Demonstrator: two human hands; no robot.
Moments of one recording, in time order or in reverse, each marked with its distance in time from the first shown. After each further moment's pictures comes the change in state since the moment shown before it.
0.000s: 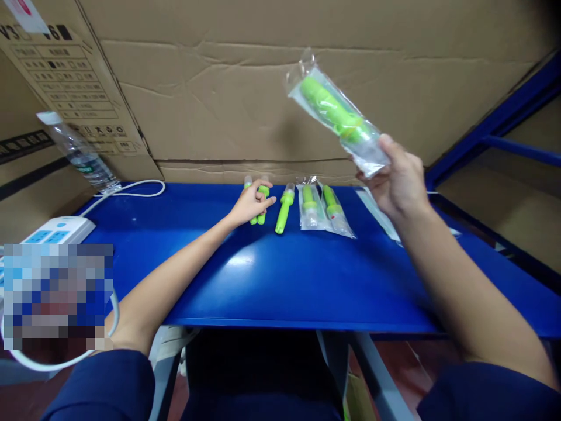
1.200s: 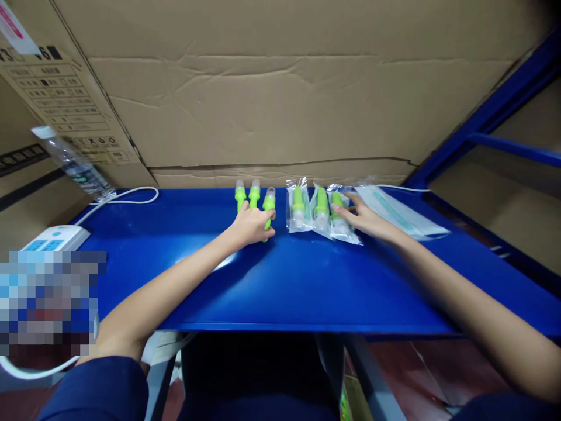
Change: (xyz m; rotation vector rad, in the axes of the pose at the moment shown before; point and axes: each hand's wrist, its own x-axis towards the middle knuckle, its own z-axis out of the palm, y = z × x) left_hand -0.025 0.037 0.033 1.111 -0.306 0.087; right_hand 0.003 0.081 -0.088 -0.961 -0.415 0.161
